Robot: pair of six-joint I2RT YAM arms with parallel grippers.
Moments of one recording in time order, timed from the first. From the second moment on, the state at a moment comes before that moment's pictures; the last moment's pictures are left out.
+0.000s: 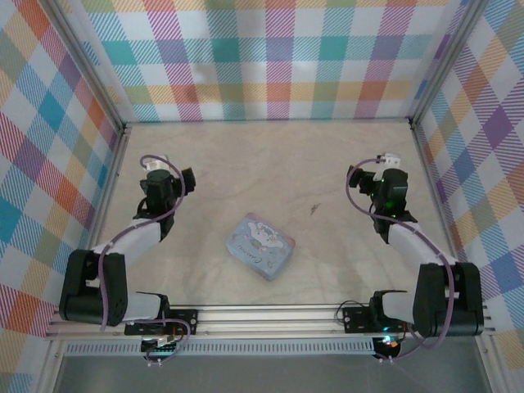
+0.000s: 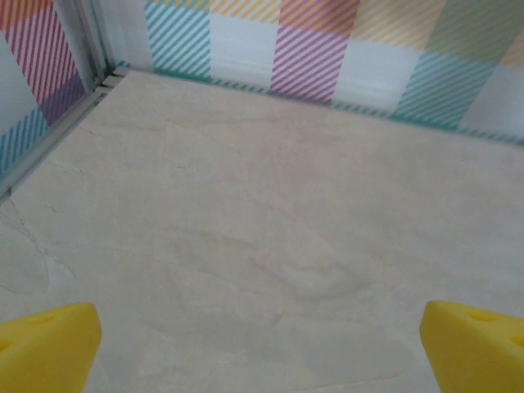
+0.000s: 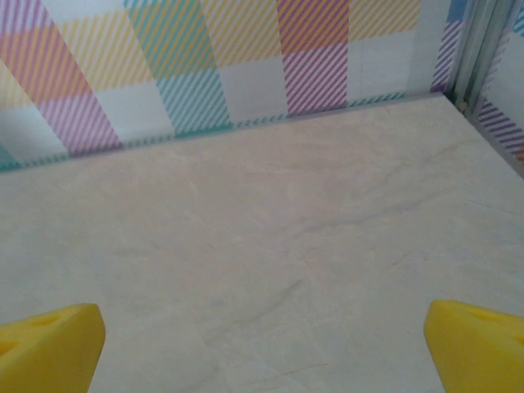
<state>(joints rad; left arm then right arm) -0.10 1.31 0.65 0.27 -0.26 -0.27 0.03 1.21 0.61 0.27 0.04 0.20</state>
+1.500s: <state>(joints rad) -0.75 1.01 0.48 -0.23 0.16 -1.04 0.50 1.48 0.74 -0.31 -0.63 0.57</state>
